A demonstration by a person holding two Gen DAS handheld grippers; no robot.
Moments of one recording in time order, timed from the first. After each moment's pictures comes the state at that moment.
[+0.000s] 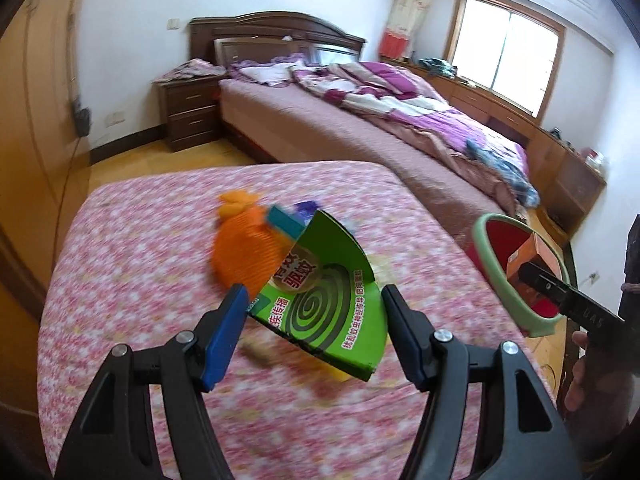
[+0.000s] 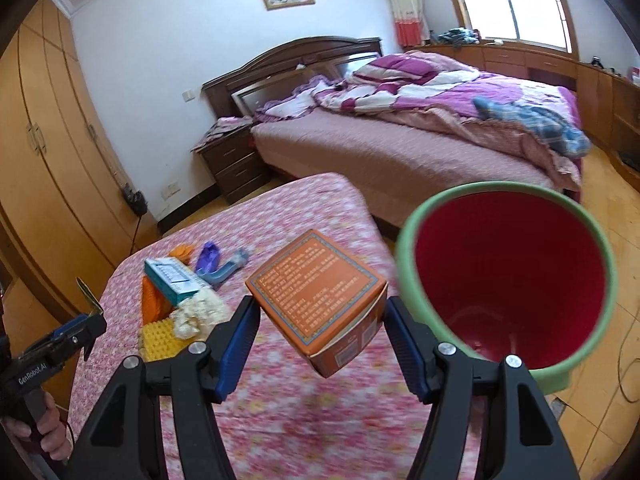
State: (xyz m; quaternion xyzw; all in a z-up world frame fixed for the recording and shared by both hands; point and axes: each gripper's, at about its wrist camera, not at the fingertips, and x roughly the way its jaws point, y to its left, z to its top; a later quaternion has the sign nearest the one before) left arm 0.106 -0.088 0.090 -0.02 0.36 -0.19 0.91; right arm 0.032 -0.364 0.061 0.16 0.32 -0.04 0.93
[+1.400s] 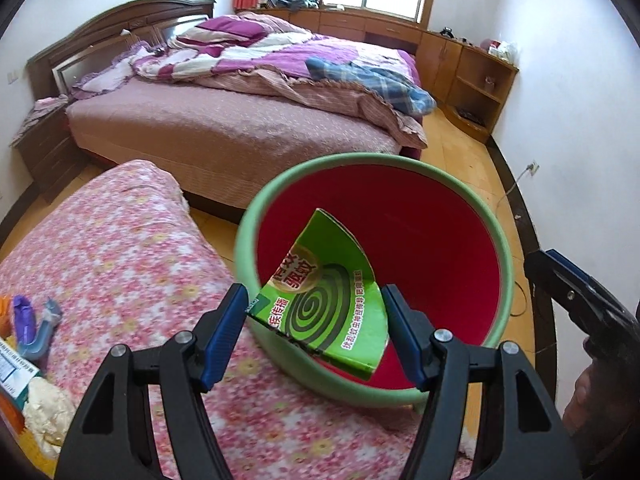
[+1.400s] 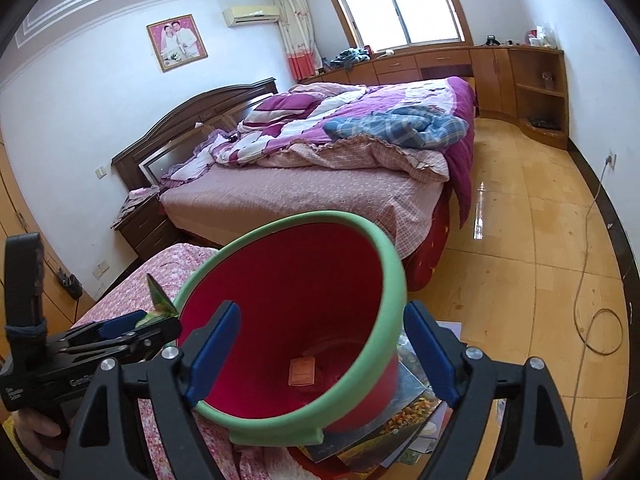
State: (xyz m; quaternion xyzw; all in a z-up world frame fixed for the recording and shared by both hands) left arm 0.128 -0.385 0.042 0.12 0.40 -0.37 0.83; right arm -0.049 -0.543 0.040 0.23 0.26 -0.19 0.92
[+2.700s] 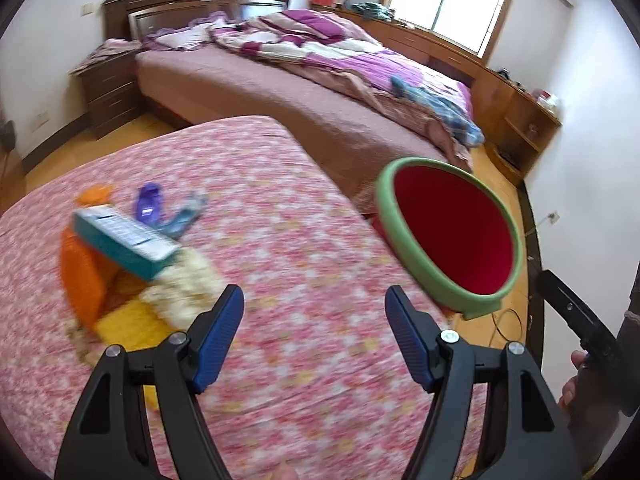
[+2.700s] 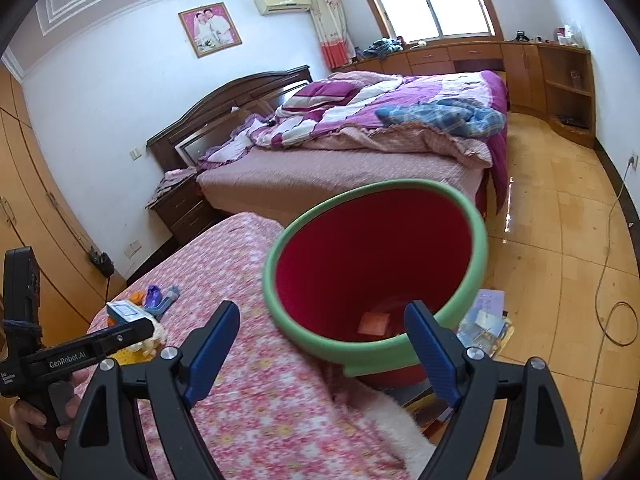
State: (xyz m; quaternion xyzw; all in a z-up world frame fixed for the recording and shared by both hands) left arm 0.113 -0.203 0.076 0.03 0.43 -0.28 0.85; right arm -0.049 -0.438 0.063 0.23 0.28 -0.12 0.93
